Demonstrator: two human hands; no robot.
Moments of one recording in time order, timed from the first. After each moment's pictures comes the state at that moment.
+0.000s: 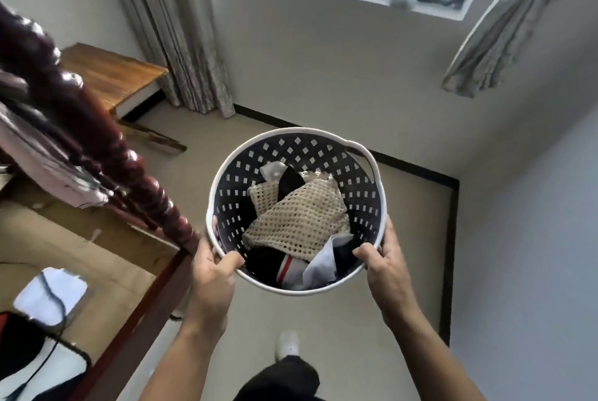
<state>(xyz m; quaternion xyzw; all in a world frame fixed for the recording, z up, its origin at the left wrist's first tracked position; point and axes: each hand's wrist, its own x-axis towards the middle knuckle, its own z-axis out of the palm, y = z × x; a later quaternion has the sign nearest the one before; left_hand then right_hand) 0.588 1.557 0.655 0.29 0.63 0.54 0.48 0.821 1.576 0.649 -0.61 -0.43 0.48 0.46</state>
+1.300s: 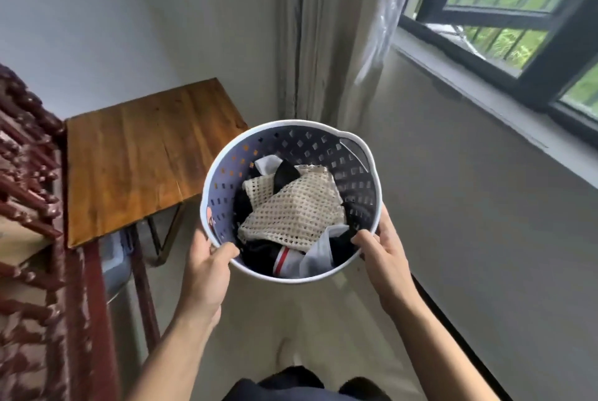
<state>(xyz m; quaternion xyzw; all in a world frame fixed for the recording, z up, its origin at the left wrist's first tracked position) 0.310 2.278 0.670 0.10 0.69 0.67 0.25 0.484 2.436 0.656 -0.39 -0.60 0.64 0.29</state>
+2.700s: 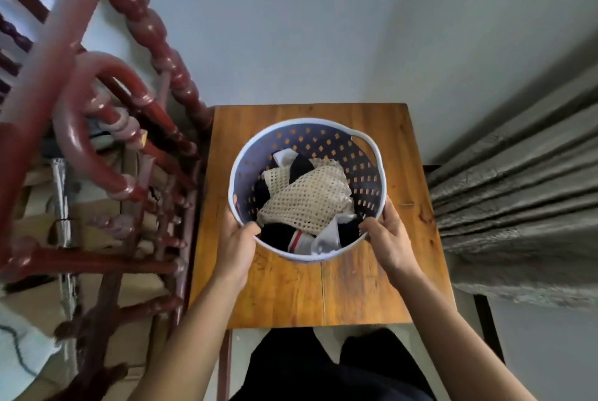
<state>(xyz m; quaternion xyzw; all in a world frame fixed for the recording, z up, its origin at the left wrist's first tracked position) -0.307 2.314 0.573 -0.09 0.72 0.67 0.17 -0.206 2.536 0.559 -0.37 -0.67 0.64 0.02</state>
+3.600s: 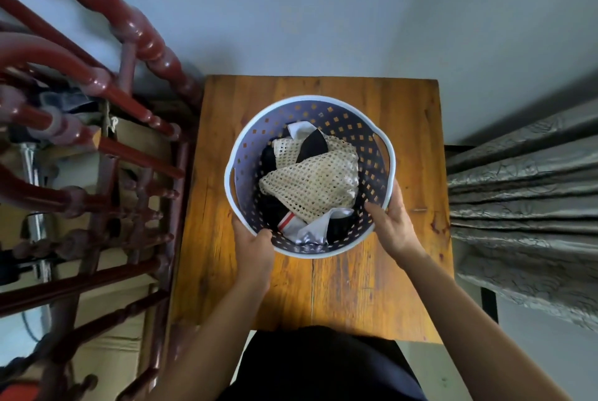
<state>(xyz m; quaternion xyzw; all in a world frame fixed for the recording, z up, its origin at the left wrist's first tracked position) -0.322 2.390 0.506 -0.33 0.72 0.57 0.21 -0.267 2.619 0.494 -0.32 -0.75 0.57 -0.08</state>
